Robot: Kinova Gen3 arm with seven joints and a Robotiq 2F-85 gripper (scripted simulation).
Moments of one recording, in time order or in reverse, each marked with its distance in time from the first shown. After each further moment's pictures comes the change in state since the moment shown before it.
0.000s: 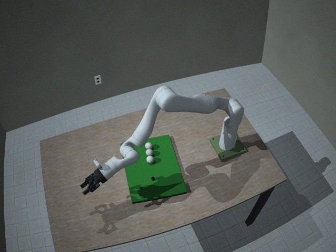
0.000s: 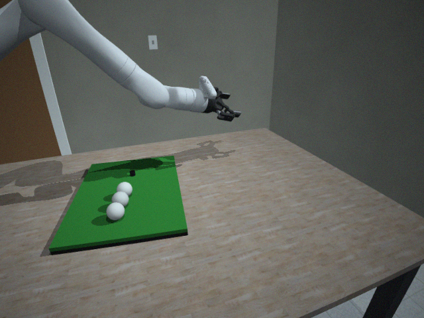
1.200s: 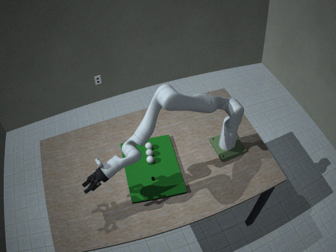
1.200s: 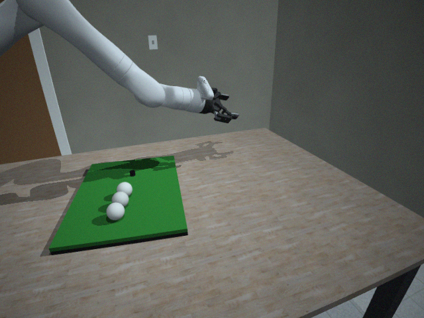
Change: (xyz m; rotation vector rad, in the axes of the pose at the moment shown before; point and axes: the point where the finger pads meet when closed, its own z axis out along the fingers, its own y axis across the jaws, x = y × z) arm -0.003 0.007 -0.010 -0.038 -0.009 0.033
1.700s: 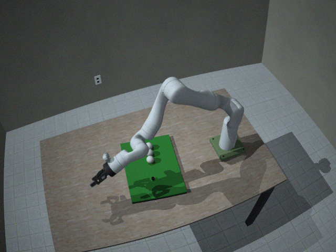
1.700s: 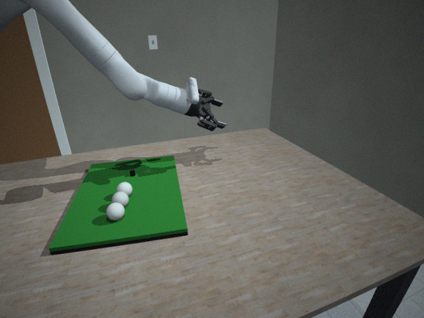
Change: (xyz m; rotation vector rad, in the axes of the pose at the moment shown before) arm -0.013 0.033 -0.051 -0.178 -0.042 0.155
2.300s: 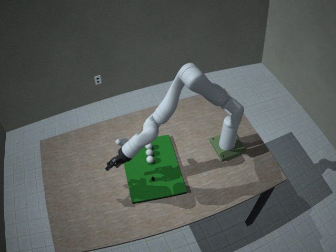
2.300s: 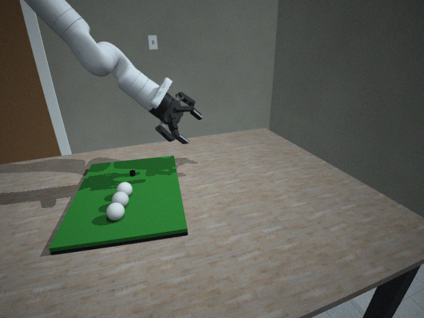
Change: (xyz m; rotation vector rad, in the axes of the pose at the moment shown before) arm -0.014 0.085 -0.115 -0.387 -0.086 0.384
